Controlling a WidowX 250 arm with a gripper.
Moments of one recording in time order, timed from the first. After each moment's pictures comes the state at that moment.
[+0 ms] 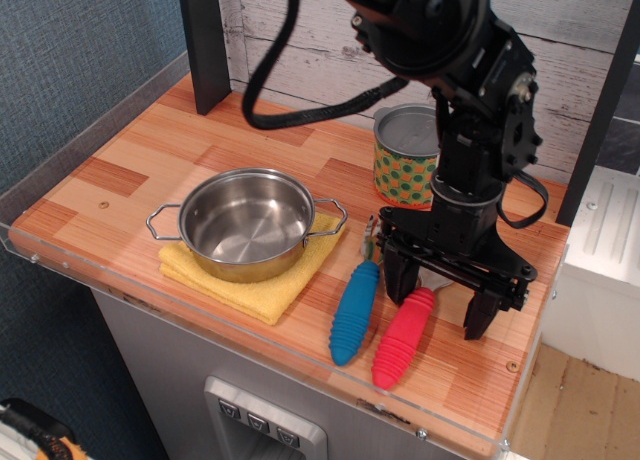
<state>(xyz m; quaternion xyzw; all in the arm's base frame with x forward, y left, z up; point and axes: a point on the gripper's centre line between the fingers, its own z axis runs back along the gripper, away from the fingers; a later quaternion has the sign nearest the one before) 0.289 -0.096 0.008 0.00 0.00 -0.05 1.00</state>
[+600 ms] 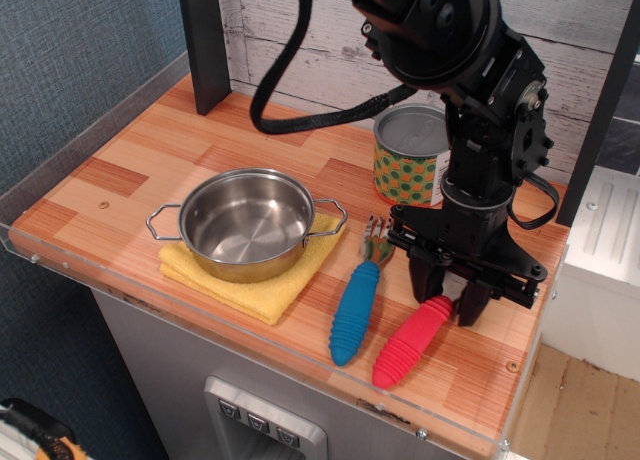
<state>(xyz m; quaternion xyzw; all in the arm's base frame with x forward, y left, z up) 0.290 -0.100 0.003 0.00 -0.02 -0.07 1.00</state>
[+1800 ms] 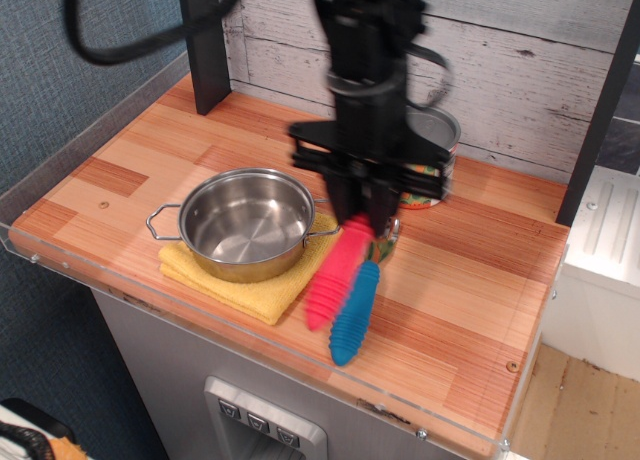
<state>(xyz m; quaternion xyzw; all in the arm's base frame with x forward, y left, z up) 0.281 -0.022 0.075 -0.03 -0.04 0.04 1.00</state>
